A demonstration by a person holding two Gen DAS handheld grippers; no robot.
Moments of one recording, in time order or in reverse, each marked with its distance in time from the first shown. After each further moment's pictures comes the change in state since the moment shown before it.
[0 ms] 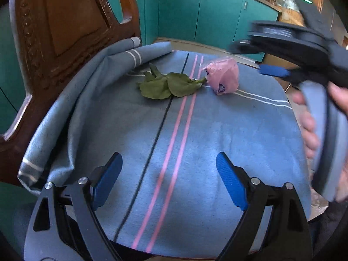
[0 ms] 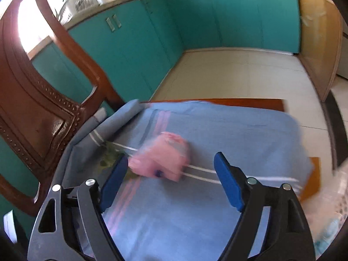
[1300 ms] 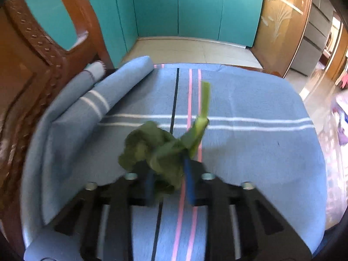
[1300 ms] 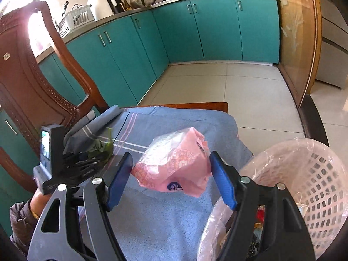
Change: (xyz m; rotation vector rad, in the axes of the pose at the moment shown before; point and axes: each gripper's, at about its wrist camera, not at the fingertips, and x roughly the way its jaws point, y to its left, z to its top) left arm 0.077 -0.017 0.077 0.165 0.041 -0.020; right arm -0.116 -0.068 -0.041 -0.010 -0.096 -0.090
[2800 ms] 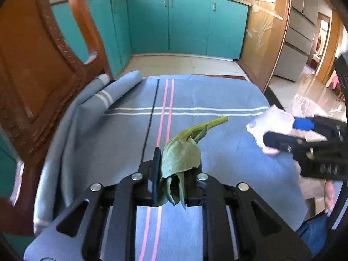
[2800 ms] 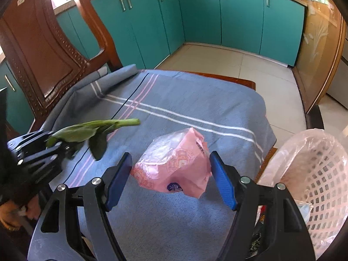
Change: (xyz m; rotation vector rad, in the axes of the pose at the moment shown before) left arm -0.096 -0.024 -0.055 0.016 -0.130 -0.032; right arm 0.034 0.045 -0.044 -0.173 0.142 -0.005
